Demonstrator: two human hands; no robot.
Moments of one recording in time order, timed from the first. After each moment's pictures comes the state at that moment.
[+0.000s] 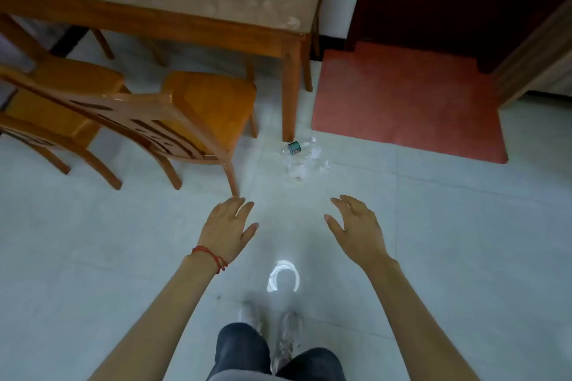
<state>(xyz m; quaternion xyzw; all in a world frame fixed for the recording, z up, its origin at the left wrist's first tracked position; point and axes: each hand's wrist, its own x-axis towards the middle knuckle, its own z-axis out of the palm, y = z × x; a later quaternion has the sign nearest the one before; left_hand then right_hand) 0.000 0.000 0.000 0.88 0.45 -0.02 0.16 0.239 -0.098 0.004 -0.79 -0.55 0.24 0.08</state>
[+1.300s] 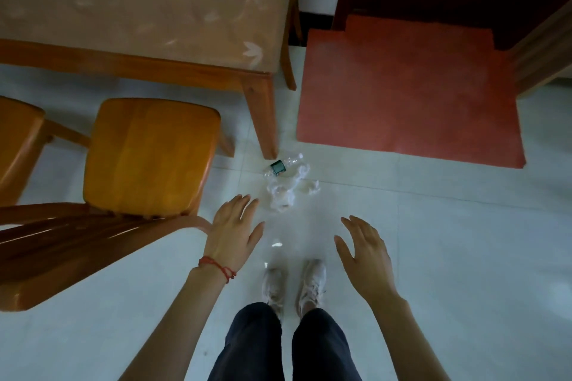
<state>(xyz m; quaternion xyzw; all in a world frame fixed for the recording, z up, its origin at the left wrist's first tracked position) 0.193 0.262 -0.074 0.88 0.44 -0.03 0.19 0.396 0.117 -0.071 -0.84 -0.46 0.28 0.12</state>
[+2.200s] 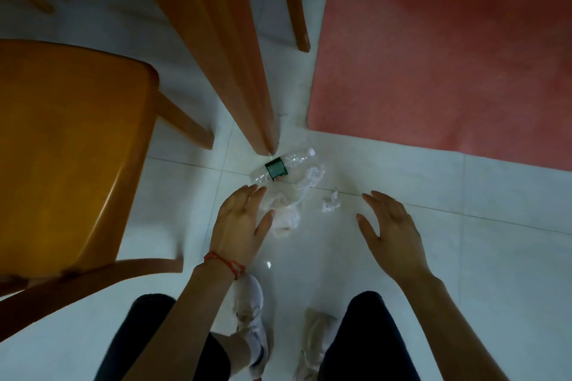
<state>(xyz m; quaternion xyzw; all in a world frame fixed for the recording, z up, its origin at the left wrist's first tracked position) 0.290 0.371 -0.413 0.81 0.53 0.01 0.27 0.516 0.257 -0.421 -0.82 -0.50 0.25 0.12</state>
